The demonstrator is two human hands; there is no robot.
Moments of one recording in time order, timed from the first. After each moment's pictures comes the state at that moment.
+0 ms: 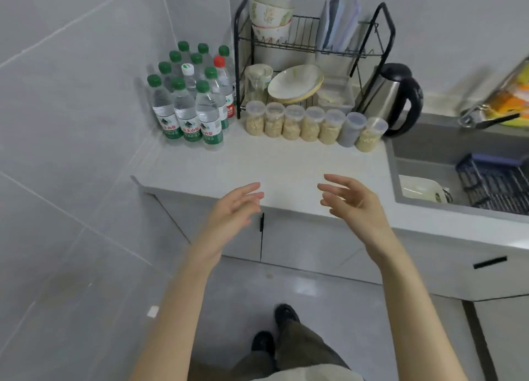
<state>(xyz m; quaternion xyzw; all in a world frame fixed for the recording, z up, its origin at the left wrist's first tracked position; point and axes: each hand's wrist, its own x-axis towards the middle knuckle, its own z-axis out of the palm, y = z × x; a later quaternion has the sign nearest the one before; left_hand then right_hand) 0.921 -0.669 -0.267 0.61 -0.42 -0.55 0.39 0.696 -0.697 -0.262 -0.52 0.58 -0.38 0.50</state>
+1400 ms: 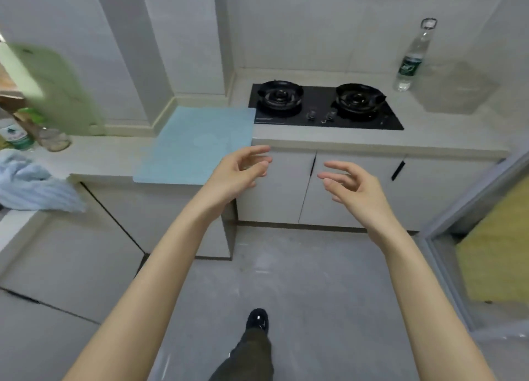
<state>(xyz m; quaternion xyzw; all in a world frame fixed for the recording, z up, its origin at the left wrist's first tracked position) 0.158 -0.205 -0.190 -0.05 -0.80 -0.59 -0.06 0.182 0.021 -0.217 0.03 0.80 -0.60 -0.03</state>
